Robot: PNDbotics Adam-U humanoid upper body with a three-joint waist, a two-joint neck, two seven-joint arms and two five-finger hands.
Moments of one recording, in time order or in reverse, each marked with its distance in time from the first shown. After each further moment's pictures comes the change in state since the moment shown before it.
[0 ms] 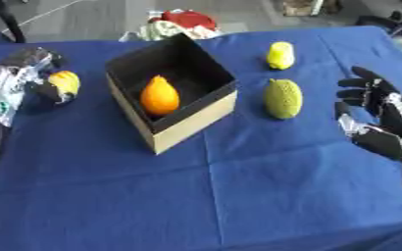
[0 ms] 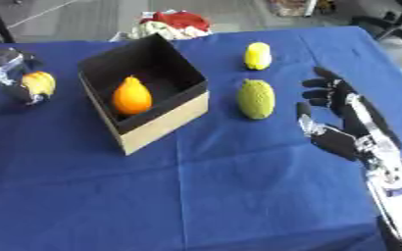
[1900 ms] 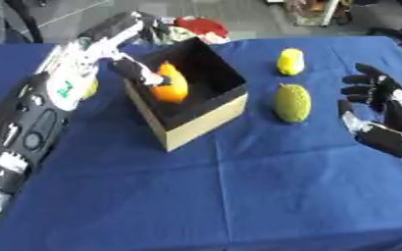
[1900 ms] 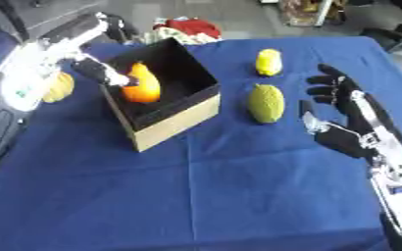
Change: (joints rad) left arm 0.009 -0.121 -0.258 -0.434 0.414 -0.178 -0.021; right arm 0.014 0.002 0.006 0.000 0.005 0.002 0.003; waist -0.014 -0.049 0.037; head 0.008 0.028
